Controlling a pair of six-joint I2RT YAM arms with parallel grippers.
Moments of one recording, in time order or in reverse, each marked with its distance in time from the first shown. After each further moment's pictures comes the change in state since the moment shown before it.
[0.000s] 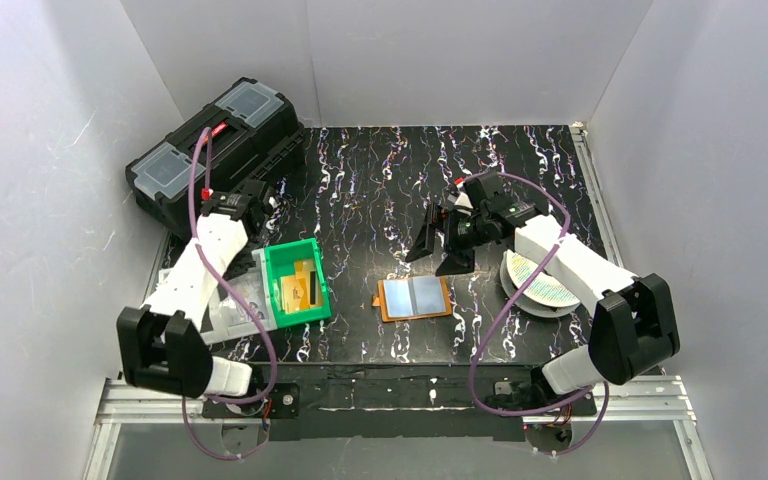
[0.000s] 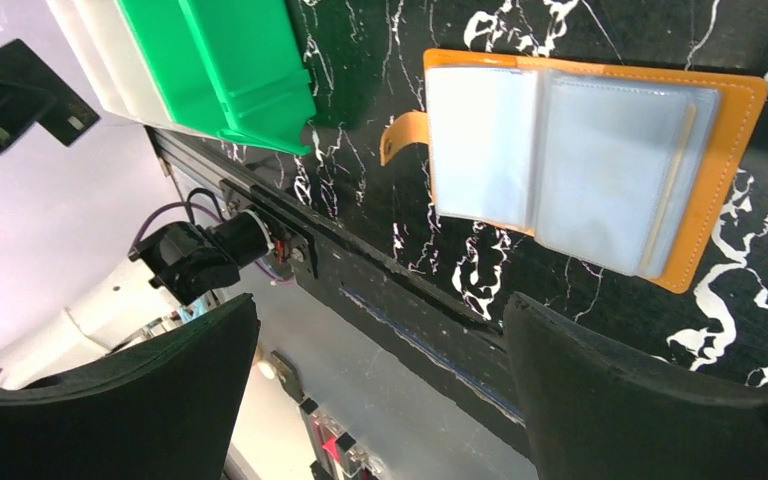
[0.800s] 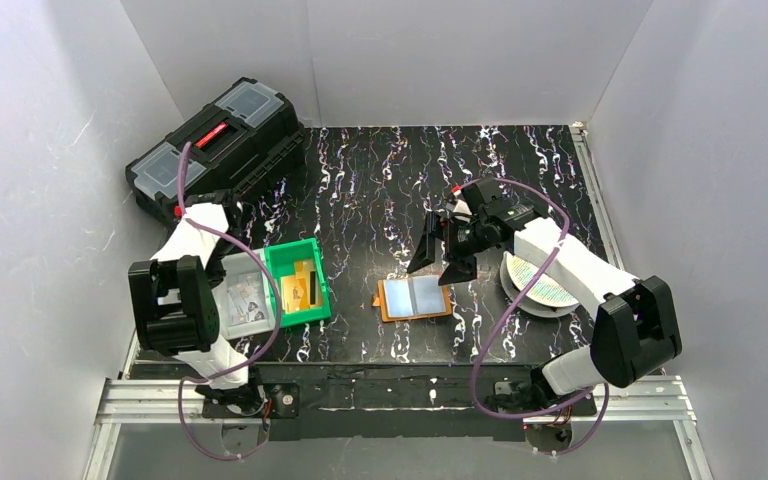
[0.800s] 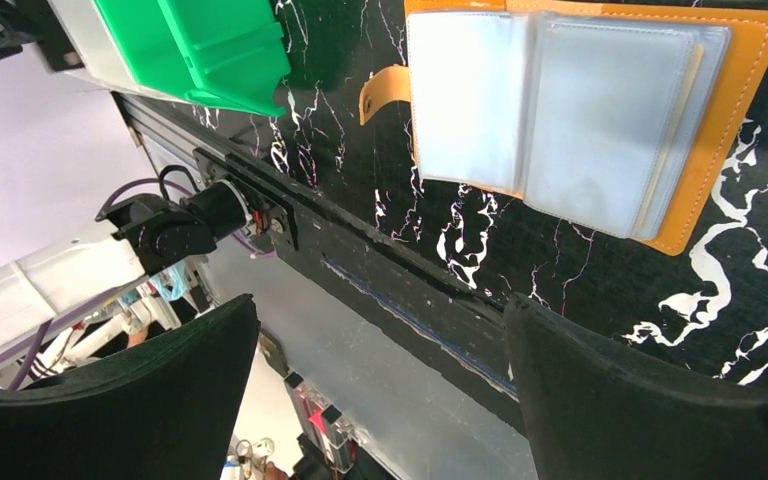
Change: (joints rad) left arm 0.324 0.270 -0.069 0.103 -0.181 0.157; right arm 0.019 -0.018 -0.023 -0.067 0.001 -0.043
